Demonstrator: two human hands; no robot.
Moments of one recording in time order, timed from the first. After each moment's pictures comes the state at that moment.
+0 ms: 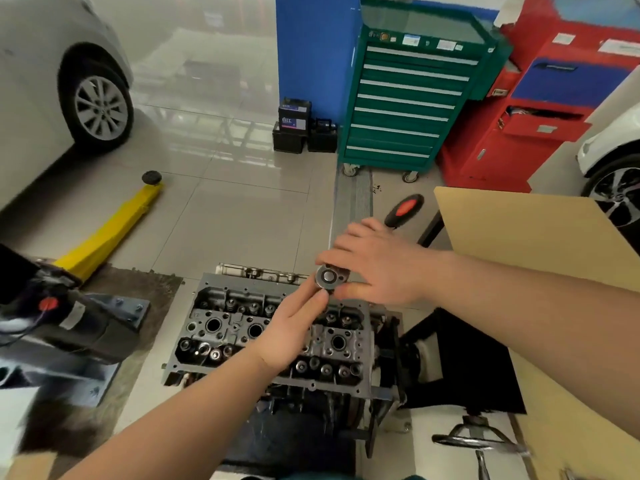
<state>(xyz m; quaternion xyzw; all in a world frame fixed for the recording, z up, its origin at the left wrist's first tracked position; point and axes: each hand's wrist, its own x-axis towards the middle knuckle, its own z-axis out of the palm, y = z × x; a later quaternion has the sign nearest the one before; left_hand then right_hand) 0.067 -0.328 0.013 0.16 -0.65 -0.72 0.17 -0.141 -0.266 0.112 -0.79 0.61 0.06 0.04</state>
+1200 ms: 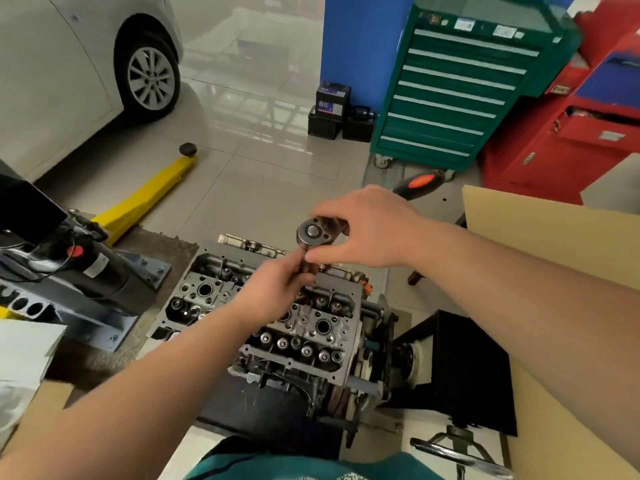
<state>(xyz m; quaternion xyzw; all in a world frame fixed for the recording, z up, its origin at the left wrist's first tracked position) 0.054 -0.342 -0.004 0.32 -0.83 -0.43 0.15 -0.146 -0.282 0.138 -0.76 0.64 -0.08 0.07</state>
